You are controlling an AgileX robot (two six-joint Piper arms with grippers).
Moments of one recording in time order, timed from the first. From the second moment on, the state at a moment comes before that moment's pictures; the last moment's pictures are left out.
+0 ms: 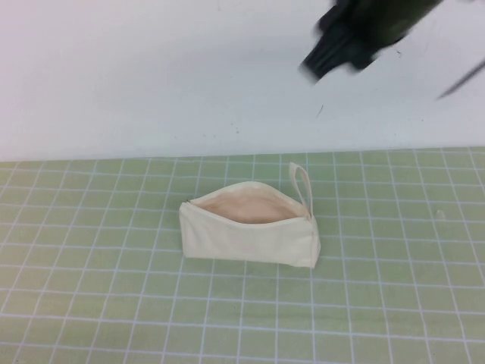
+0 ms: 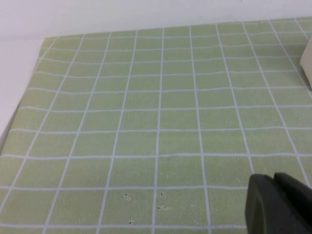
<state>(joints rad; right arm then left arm) 0.72 1.83 -2.15 -0.44 1.26 -0.05 -0.02 -0.01 0.02 -0.02 0.38 0.02</state>
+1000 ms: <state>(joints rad) 0.72 1.06 -1.37 -0.33 1.28 0.00 -0.02 -0.01 0.02 -0.02 0.38 0.02</state>
